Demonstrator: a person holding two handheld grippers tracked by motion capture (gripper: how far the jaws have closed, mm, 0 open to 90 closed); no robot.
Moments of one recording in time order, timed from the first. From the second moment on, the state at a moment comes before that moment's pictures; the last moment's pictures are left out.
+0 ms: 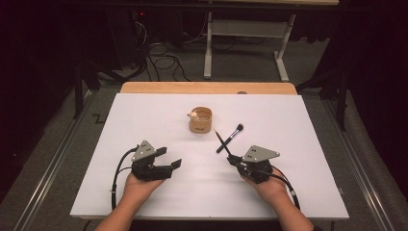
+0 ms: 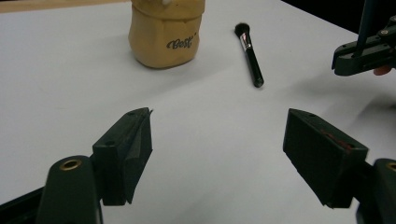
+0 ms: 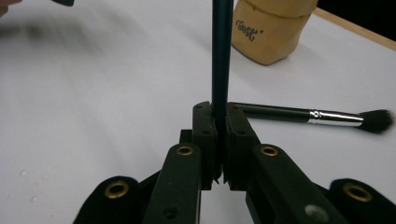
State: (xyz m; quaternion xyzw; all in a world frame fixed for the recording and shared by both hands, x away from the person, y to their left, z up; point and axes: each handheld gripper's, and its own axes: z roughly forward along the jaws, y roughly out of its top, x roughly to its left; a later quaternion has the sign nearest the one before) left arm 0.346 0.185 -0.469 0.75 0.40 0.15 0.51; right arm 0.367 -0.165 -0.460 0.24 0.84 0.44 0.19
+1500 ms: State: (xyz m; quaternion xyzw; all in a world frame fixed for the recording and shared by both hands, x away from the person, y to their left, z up) left arm 0.339 0.168 -0.458 0.74 0.37 0.16 0.54; right arm 0.357 -0.164 -0.452 0.24 0.81 0.50 0.19
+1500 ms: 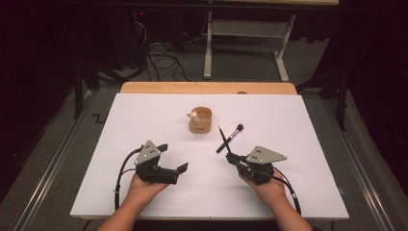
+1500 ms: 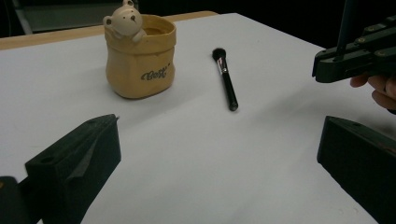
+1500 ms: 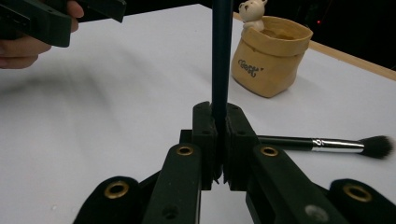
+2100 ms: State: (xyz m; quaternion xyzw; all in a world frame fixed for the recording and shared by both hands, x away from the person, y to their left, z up) left arm 0.341 0.147 -0.442 0.73 0.34 0.14 0.57; right arm 0.351 -0.139 -0.458 0.22 0.82 0.49 0.17
